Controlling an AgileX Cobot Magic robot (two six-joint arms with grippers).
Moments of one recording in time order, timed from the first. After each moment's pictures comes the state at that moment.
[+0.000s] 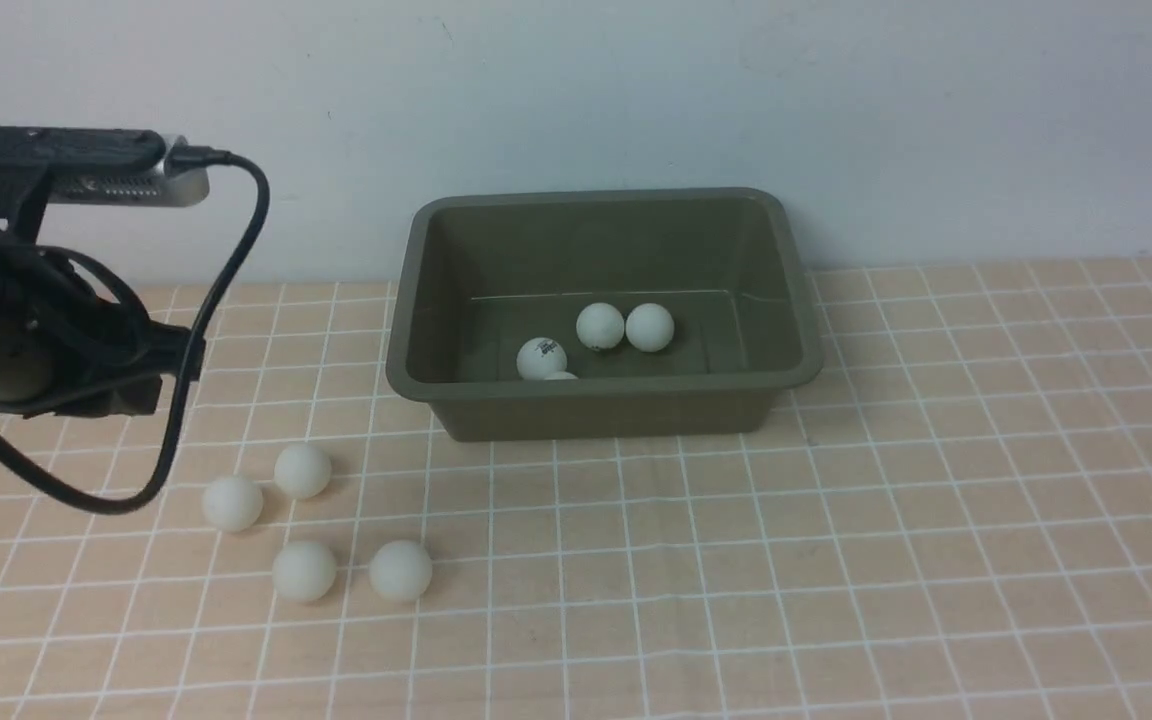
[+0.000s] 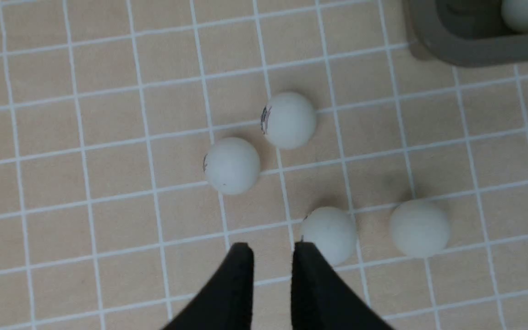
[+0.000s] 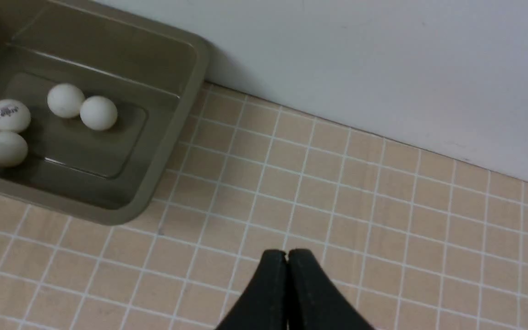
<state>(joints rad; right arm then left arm) 0.08 1.38 -1.67 0.03 1.23 -0.21 -0.03 1.36 -1.10 -0.15 0.86 0.10</state>
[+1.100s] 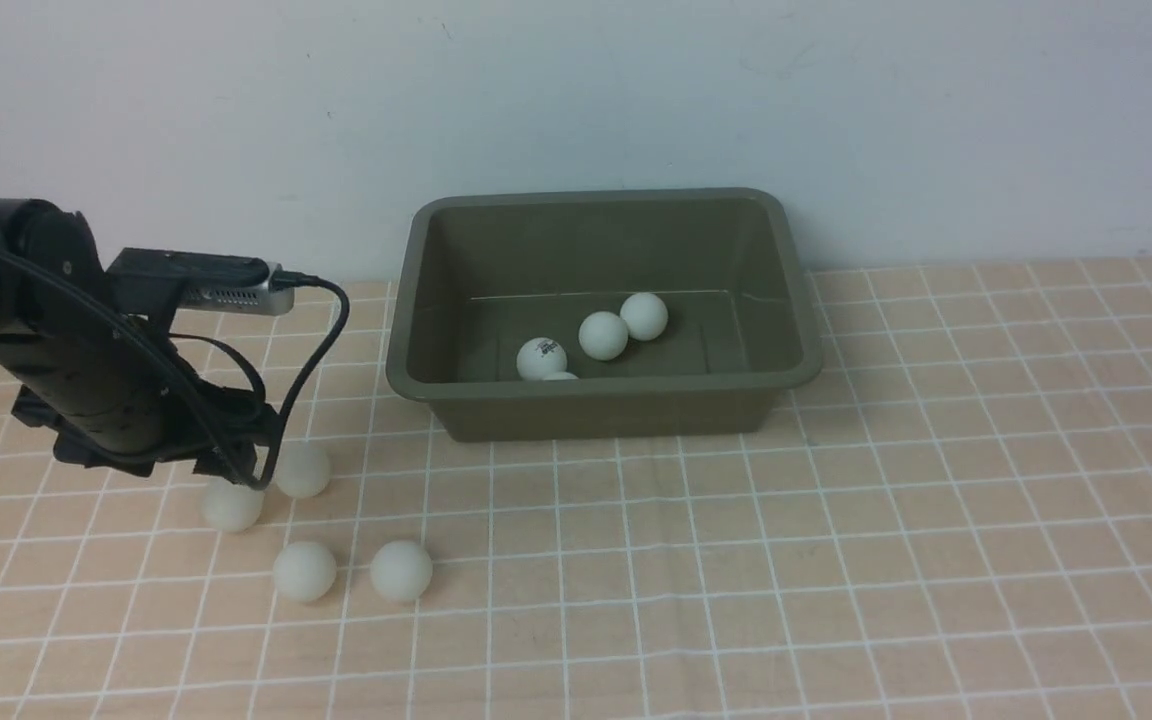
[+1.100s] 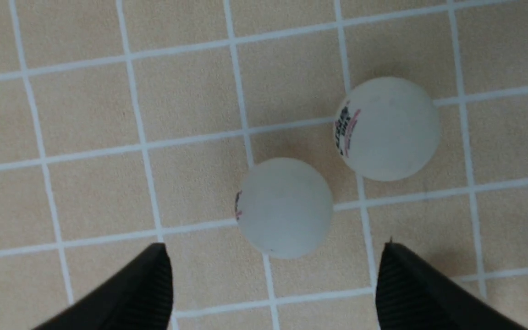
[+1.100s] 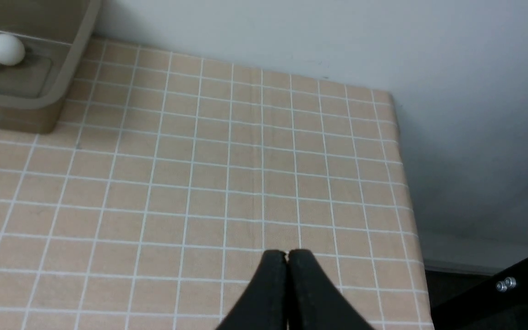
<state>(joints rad) 0.08 0.60 -1.12 -0.19 1.28 -0.05 -0.03 1.75 -1.12 -0.02 0.68 0.05</state>
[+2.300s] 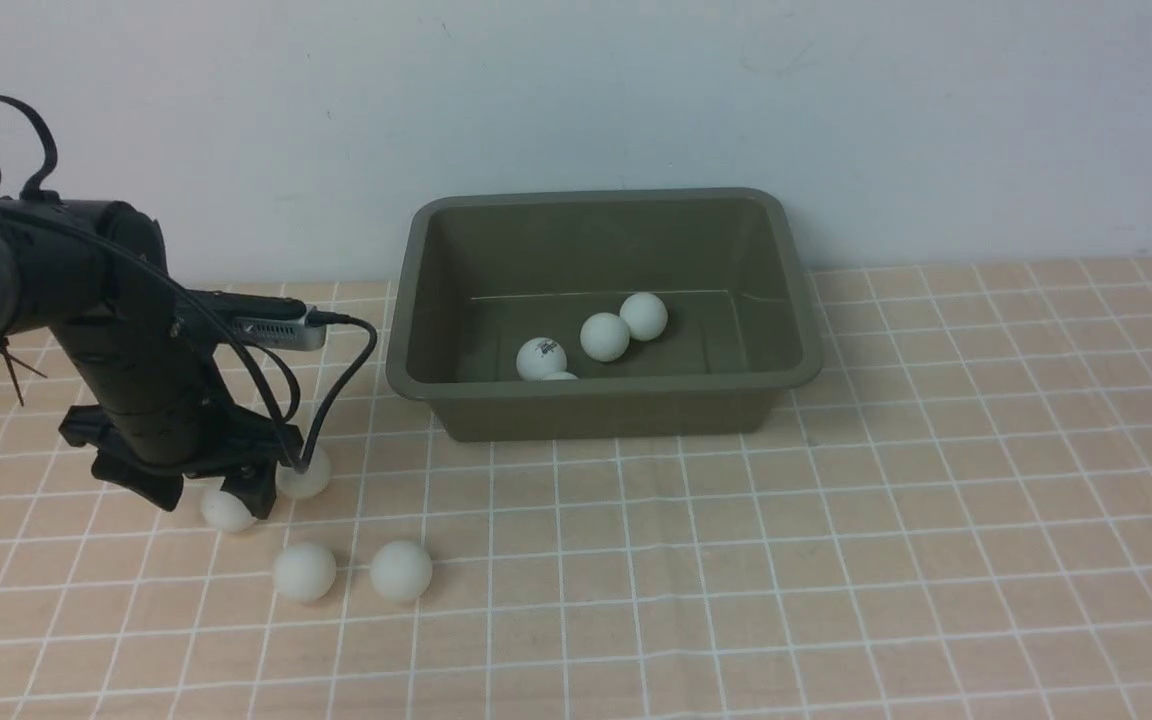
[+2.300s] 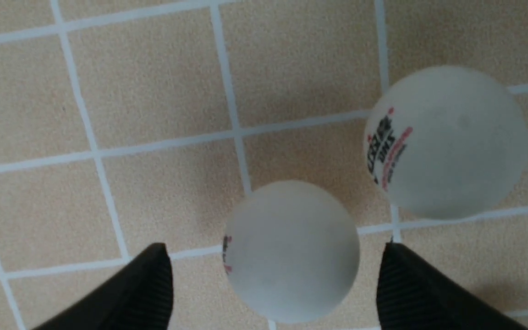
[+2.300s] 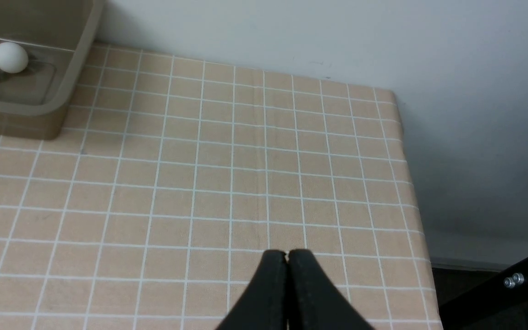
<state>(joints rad) 0.08 0.60 -1.12 -0.19 1.28 -0.03 -0.03 1.95 -1.28 -0.02 0.83 0.05</state>
